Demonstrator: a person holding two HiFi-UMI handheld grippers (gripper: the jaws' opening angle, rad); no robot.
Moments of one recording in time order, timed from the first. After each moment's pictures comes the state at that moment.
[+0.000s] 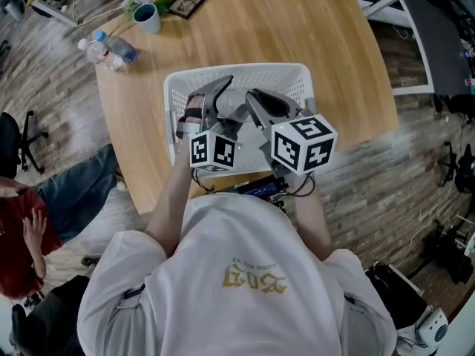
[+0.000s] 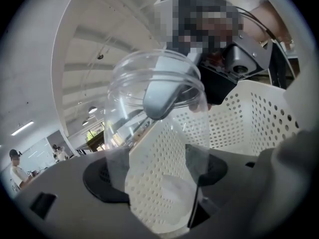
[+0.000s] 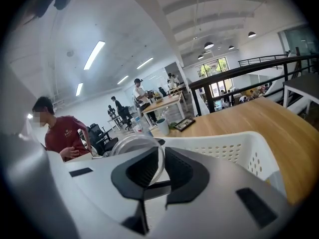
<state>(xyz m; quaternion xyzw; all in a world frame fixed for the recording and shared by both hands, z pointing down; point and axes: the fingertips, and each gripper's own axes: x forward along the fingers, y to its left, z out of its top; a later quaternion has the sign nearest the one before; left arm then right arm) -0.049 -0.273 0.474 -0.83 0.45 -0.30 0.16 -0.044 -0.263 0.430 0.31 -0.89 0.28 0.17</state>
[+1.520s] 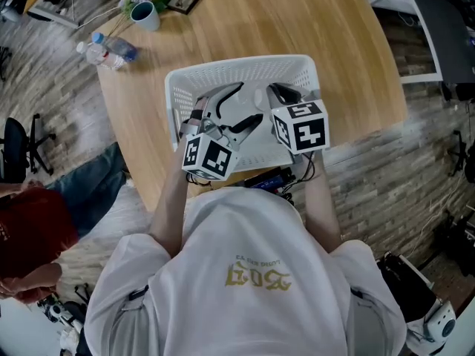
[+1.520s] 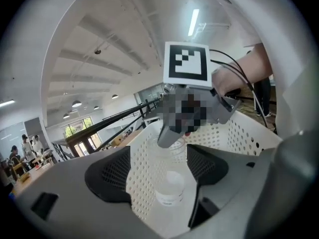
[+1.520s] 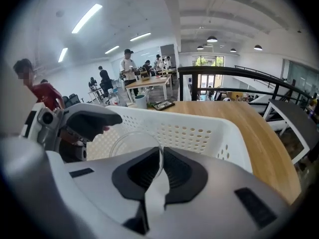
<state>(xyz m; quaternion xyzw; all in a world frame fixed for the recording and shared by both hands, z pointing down) -0.029 -0.239 0.458 -0.89 0.36 -0.24 0.10 0.002 -0.286 0.495 0.37 -0.84 0.22 0.34</state>
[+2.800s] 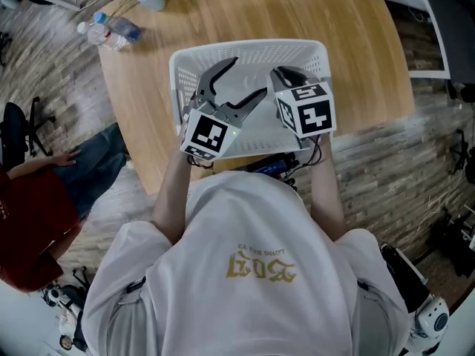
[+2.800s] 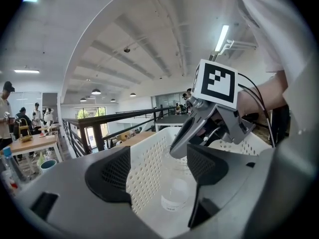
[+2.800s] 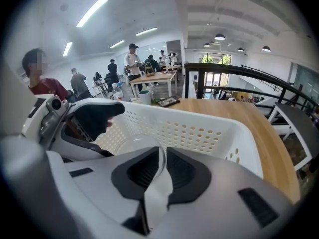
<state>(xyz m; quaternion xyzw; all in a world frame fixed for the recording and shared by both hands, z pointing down) -0.052 -0.258 0.442 -0.89 0.43 -0.14 0.00 -0.007 -0.286 0.500 0.34 -0.84 0.21 0.36</state>
